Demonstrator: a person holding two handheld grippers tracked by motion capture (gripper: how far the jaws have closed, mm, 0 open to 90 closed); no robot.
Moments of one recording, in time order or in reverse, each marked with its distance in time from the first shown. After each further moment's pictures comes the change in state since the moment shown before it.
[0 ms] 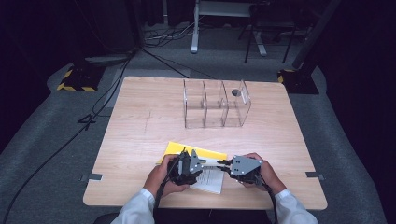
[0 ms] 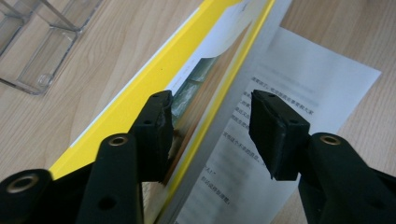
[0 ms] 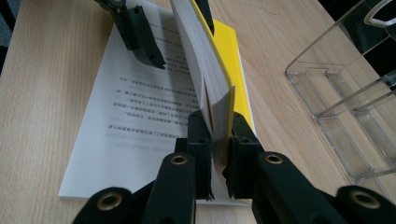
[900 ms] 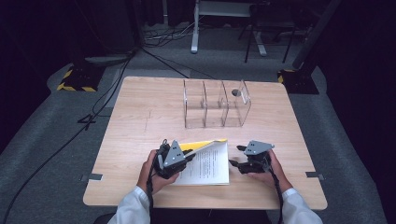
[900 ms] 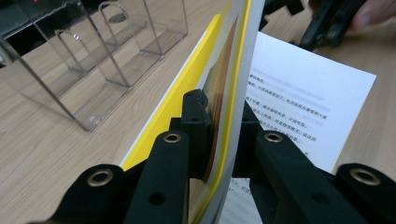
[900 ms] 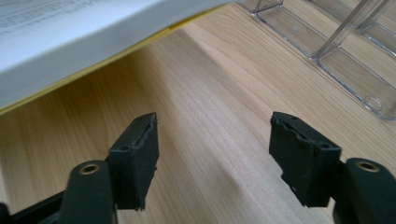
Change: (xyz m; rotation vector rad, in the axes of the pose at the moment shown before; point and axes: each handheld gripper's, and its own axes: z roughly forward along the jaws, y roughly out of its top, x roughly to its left) left arm 0.025 -0.016 -0.034 -0.341 -0.005 -0.107; right arm -0.038 -0.061 0.004 0.086 -0.100 0.405
